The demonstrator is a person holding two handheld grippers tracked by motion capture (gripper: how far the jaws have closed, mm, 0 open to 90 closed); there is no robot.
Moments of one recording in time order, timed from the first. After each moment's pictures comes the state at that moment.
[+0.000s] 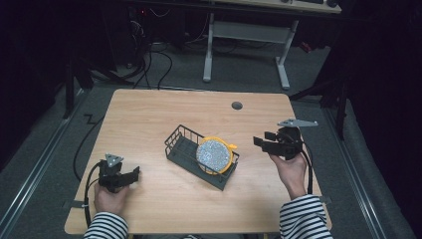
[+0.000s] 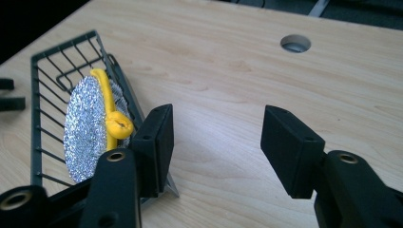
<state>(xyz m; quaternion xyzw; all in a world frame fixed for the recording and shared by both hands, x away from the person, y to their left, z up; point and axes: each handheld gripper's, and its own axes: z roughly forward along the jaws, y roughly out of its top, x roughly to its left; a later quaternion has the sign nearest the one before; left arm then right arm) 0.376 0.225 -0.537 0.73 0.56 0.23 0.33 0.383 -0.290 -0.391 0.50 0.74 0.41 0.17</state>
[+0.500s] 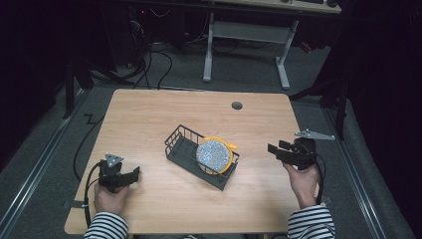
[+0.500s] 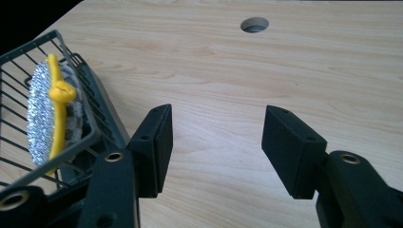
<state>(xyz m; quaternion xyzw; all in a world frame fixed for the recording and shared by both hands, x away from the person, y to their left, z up) 0.376 0.225 -0.538 0.73 0.55 0.23 0.33 0.363 -0.330 -0.418 0.55 0.71 0.41 0.18</state>
